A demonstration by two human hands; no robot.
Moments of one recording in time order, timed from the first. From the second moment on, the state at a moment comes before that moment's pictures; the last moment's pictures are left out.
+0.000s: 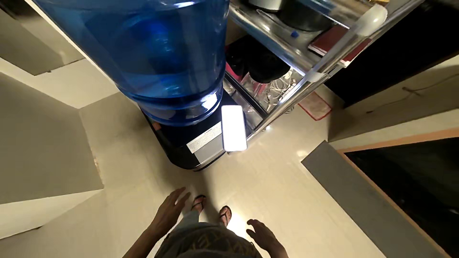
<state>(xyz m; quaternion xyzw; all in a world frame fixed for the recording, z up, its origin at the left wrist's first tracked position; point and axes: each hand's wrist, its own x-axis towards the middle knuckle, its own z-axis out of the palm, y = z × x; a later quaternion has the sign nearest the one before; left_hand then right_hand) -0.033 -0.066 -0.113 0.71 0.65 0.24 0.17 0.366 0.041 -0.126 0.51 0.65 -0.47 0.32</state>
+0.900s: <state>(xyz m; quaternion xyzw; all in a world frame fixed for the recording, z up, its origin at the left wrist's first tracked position) -0.076 -0.118 -0.228 0.42 0.70 -0.03 0.57 0.428 -0.003 -0.199 0.62 0.56 -0.53 0.17</state>
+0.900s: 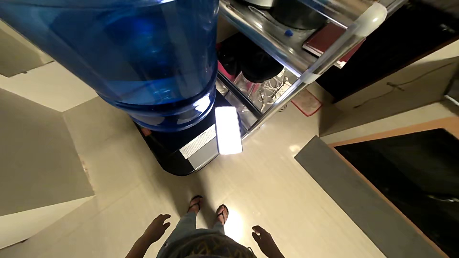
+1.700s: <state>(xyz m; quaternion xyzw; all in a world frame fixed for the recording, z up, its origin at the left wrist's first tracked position) -0.074 -0.120 -0.236 0.40 0.71 -0.04 0.58 0.430 0.003 -0.195 0.62 0.56 -0.52 0.17</state>
